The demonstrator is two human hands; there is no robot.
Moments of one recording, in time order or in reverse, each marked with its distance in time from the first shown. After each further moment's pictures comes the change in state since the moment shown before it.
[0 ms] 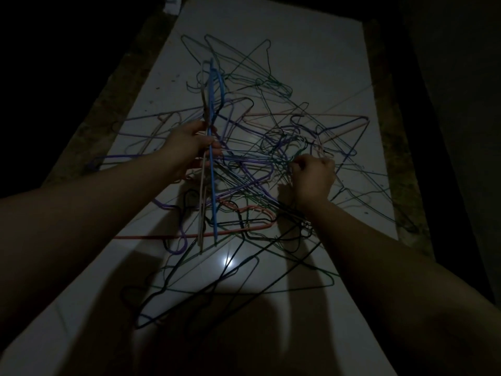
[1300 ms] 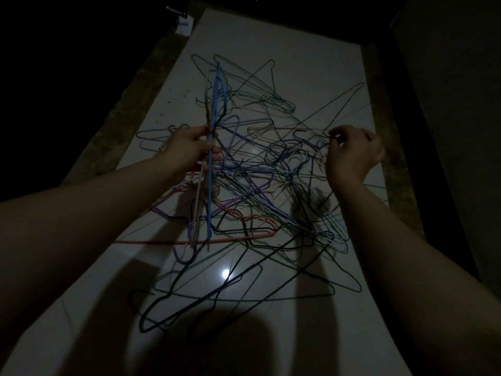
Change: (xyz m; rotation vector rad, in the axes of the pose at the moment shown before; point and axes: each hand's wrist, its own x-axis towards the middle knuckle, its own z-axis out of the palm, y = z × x) left_hand -0.011 0.011 -0.017 -0.016 0.056 0.066; right_hand 0.039 -0.022 -0.063 -0.014 0.372 0.005
